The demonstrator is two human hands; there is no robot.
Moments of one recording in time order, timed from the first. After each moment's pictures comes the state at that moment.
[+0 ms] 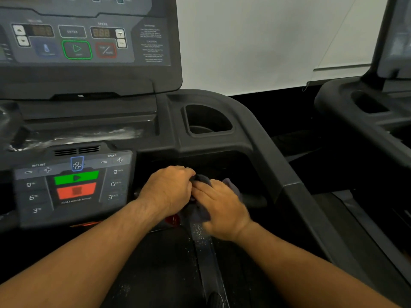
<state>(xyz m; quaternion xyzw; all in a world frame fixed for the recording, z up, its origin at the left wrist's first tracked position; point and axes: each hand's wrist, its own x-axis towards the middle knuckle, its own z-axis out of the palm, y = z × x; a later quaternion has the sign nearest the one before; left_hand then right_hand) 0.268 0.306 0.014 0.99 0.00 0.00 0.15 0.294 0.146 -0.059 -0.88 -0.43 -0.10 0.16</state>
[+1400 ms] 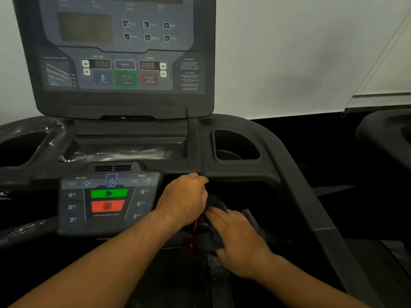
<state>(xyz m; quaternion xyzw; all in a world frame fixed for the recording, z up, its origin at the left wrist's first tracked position) 0.289 0.325 0.021 0.98 0.06 0.07 0.16 0.300 0.156 -0.028 -0.88 -0.44 0.06 0.16</state>
